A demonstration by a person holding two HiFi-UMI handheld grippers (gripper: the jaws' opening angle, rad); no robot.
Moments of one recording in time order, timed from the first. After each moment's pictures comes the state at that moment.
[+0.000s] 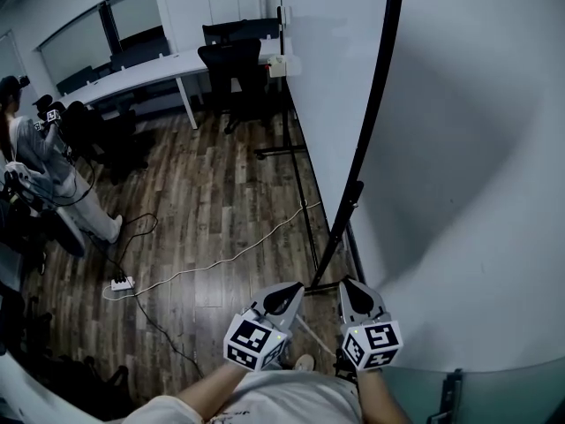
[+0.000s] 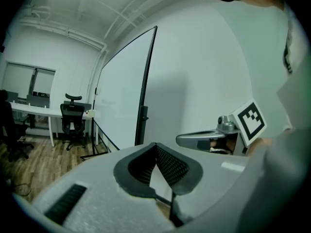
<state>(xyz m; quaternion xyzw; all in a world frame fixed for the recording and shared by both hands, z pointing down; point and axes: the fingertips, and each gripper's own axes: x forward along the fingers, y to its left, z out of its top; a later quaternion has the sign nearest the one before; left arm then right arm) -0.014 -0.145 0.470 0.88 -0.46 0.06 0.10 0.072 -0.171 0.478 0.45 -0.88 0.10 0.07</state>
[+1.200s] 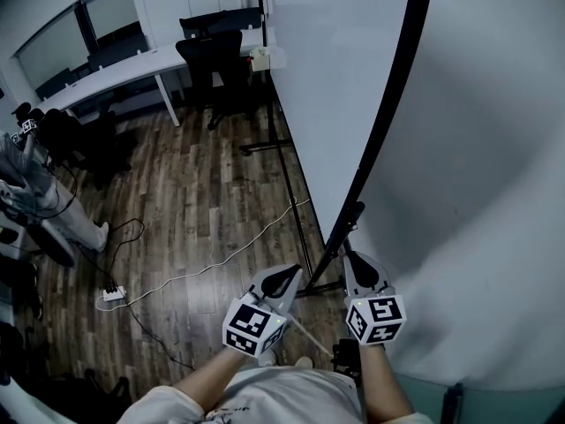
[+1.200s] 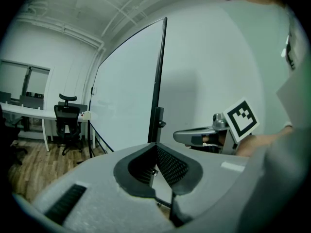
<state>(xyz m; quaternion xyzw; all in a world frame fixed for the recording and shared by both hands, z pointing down) -0.028 -0.252 0.466 0.89 -0.45 0.06 0.09 0.073 -0.294 0.472 0.50 -0.86 0.09 0.08</state>
